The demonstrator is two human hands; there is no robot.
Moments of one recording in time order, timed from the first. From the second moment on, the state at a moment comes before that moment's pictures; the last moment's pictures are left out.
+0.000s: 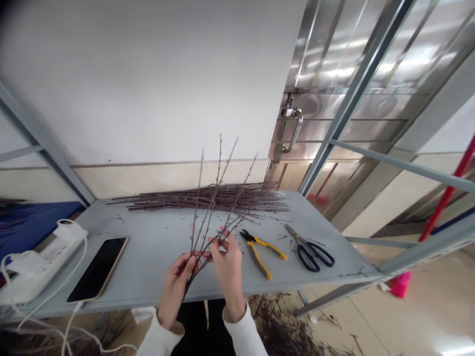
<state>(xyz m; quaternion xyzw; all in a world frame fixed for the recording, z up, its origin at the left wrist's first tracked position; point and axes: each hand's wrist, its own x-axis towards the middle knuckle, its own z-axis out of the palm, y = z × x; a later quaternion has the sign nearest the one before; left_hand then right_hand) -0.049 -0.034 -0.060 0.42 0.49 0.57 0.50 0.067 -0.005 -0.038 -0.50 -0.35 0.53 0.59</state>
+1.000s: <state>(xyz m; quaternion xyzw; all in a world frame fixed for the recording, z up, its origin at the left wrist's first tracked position) -0.068 -0.052 -0.085 0.39 0.56 0.58 0.45 0.059 -0.004 -0.071 -0.45 -0.31 0.59 0.59</state>
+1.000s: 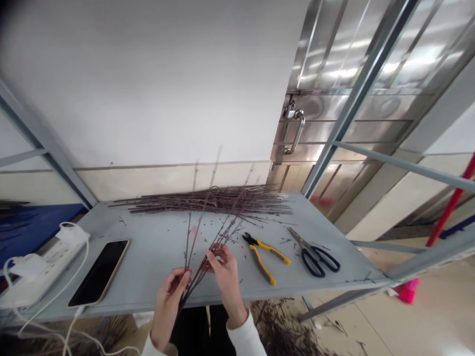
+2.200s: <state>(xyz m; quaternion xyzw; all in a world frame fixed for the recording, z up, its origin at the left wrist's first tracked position) -0.069 -0.028 -0.074 0.21 0.43 0.63 0.61 0.064 0.012 -0.069 -0.41 -0.34 0.61 0.59</state>
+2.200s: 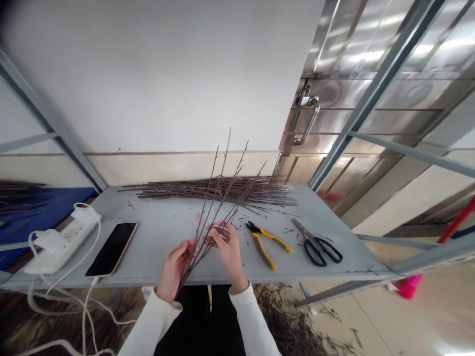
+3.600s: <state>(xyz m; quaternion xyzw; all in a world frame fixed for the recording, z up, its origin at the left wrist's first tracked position) -0.035 0.091 -0.062 0.44 0.54 0.56 0.45 0.039 -0.025 -0.143 -0.47 -0.39 0.60 0.52</state>
